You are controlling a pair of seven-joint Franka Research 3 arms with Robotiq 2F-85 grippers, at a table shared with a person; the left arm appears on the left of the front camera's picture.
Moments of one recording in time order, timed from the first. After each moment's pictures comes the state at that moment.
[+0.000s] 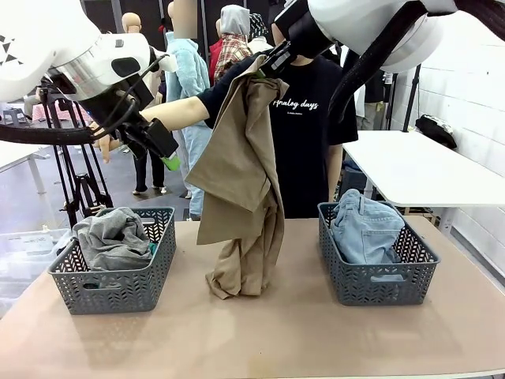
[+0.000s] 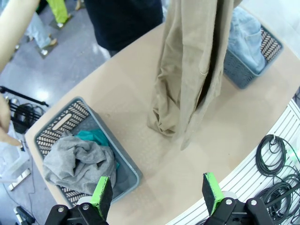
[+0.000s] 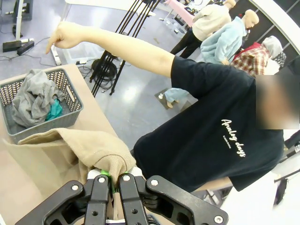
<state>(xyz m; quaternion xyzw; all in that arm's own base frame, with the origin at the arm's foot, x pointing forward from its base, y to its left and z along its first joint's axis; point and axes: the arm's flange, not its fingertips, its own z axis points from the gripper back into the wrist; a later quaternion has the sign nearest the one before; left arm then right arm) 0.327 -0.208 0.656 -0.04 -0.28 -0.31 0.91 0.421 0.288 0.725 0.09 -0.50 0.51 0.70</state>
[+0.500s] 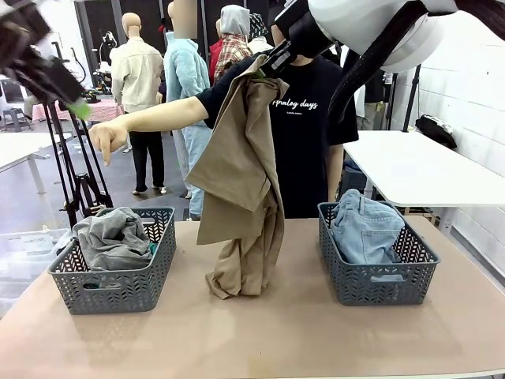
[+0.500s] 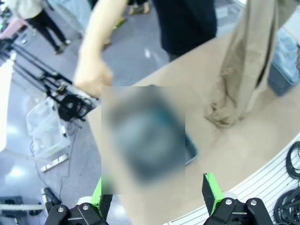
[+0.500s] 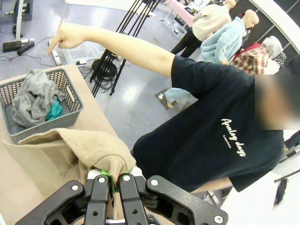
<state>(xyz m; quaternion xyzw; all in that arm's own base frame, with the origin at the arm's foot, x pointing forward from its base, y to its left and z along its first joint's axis) 0.266 -0.090 0.749 0.05 -0.34 -0.24 0.91 0.421 0.288 0.726 0.09 -0.50 0.51 0.70</state>
